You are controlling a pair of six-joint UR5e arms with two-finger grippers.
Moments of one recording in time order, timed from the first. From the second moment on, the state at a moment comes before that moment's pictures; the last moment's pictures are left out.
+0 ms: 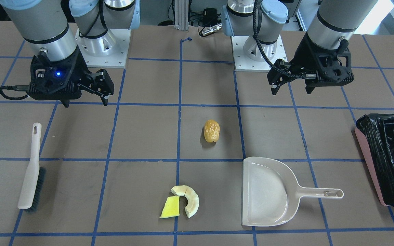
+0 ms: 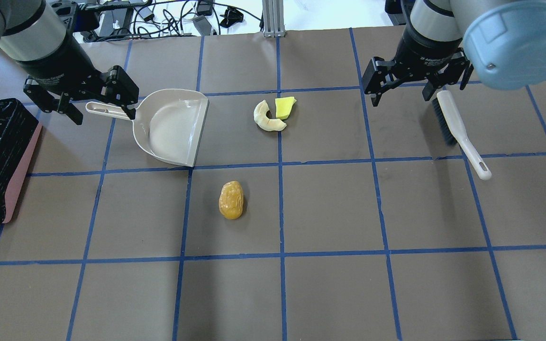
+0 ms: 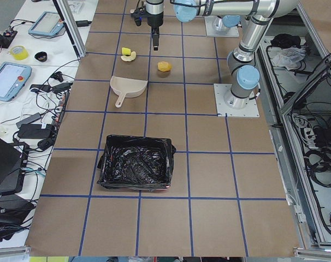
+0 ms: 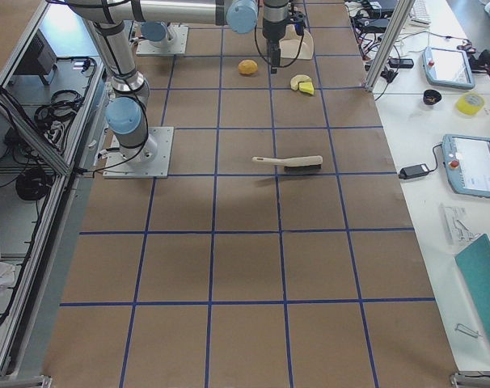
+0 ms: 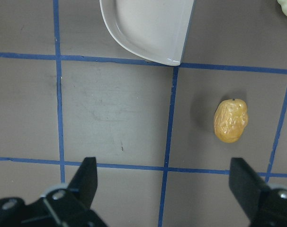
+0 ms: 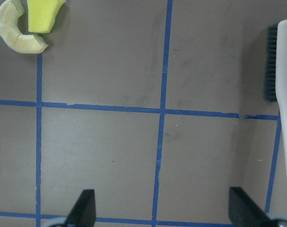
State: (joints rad) left arm -1.48 -1.56 -1.58 -1.57 1.58 0.02; right arm 1.61 -1.51 1.57 -1.68 -1.58 -0.03
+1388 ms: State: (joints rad) left arm -1.42 -1.62 -1.59 -1.49 1.58 -0.14; right arm 1.61 -1.53 1.58 -1.68 -1.58 -0.03
